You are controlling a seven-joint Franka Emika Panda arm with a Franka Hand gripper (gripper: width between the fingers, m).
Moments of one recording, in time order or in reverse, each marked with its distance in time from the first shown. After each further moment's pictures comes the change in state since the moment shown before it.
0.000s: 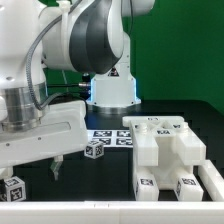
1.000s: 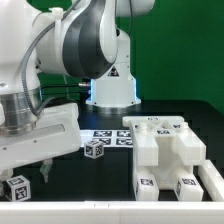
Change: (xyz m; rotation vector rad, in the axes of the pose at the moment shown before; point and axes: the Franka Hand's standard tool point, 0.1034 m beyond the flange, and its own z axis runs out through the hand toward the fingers) arm -0.012 0.002 0.009 0.012 -0.007 -0.080
